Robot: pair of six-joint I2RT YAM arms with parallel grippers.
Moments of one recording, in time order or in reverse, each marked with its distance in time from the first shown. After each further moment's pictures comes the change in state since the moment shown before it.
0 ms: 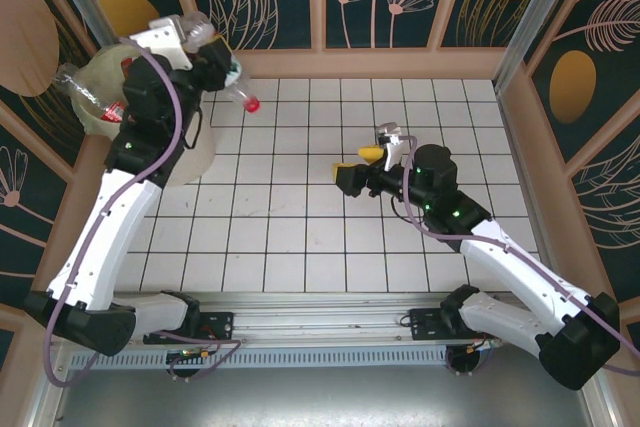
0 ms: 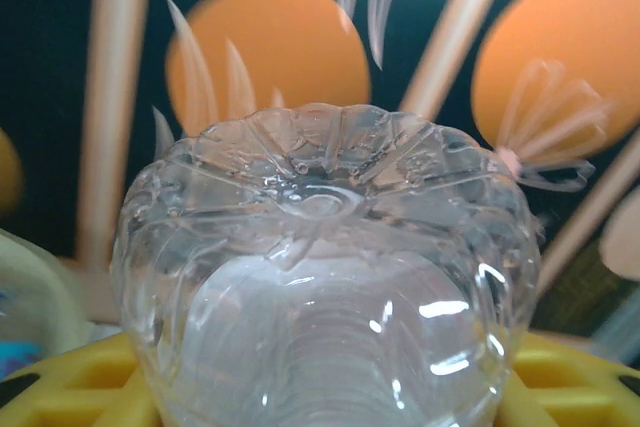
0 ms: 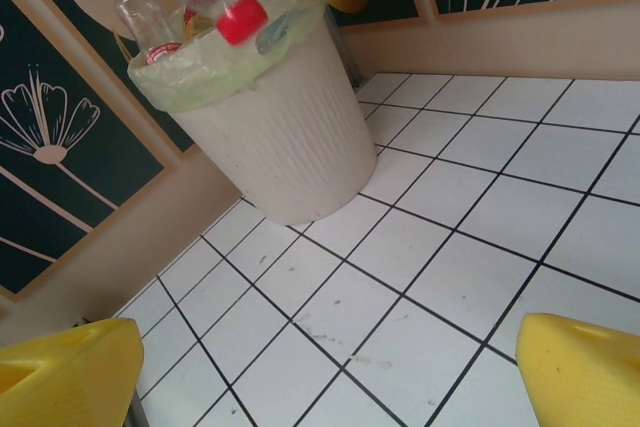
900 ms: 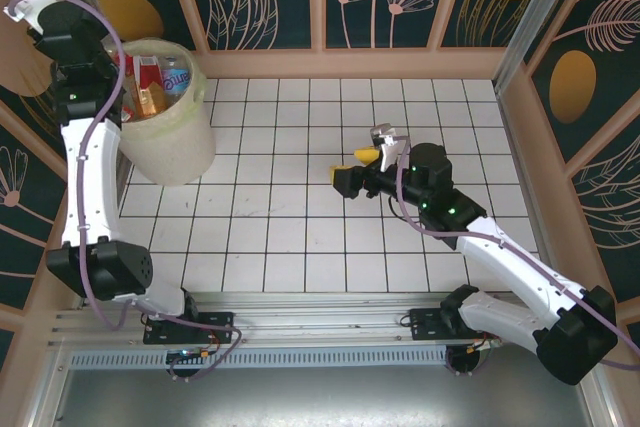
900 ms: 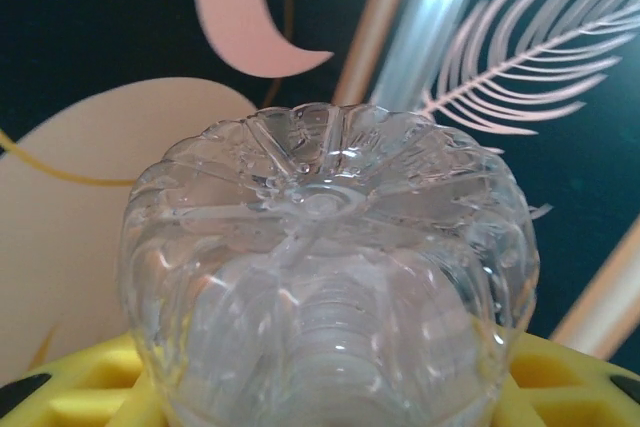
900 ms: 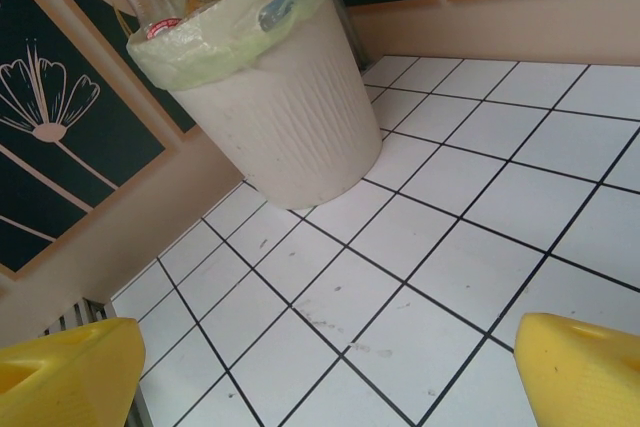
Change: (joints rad) left arm 0.502 0.293 0.300 0.048 -0.293 0.006; right arm 0.000 0.034 0.000 0.004 -0.031 -0.023
